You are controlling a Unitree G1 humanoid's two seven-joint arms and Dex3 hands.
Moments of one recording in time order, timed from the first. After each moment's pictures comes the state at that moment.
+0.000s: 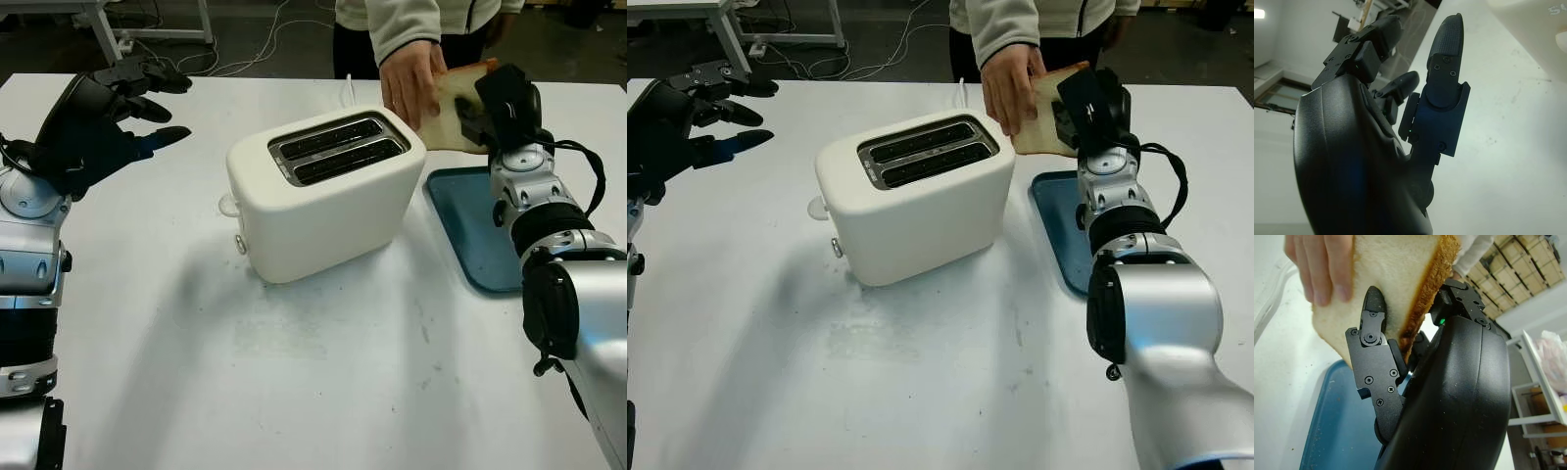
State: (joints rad) left arm -0.54 0.62 0.12 0.04 0.12 0.13 -0.36; right arm -1.14 -0.39 -0.11 1.34 -0.15 -0.10 -0.19
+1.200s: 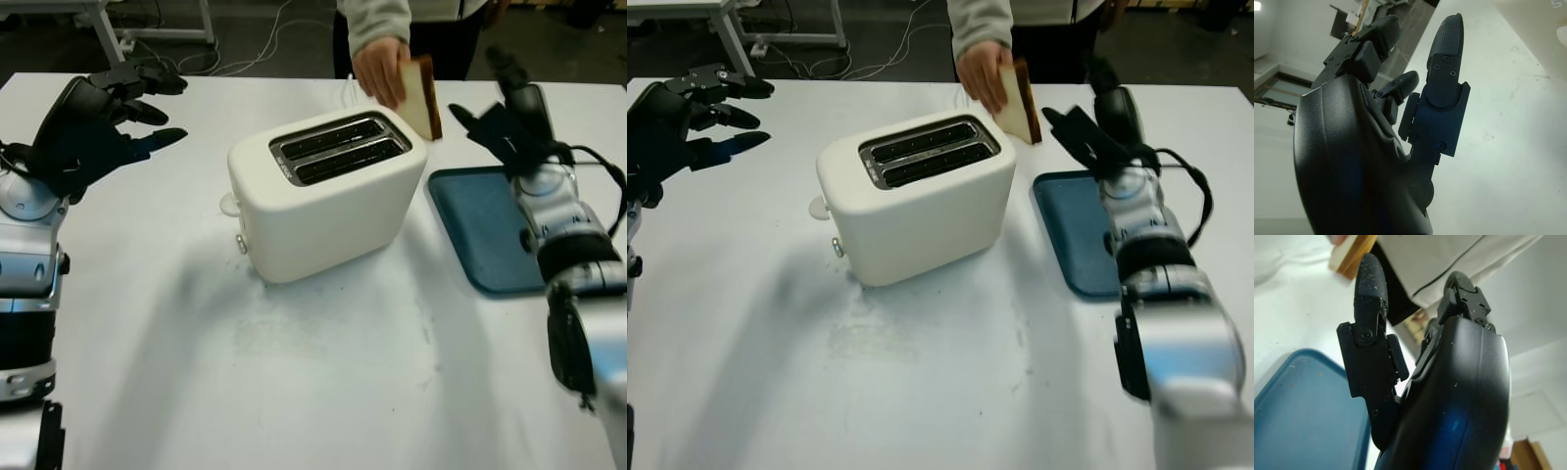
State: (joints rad) left arm -0.53 0.62 0.13 0.03 0.12 0.13 -0.36; right arm -0.76 -0.52 0.00 0.79 -0.26 -0.32 -0.13
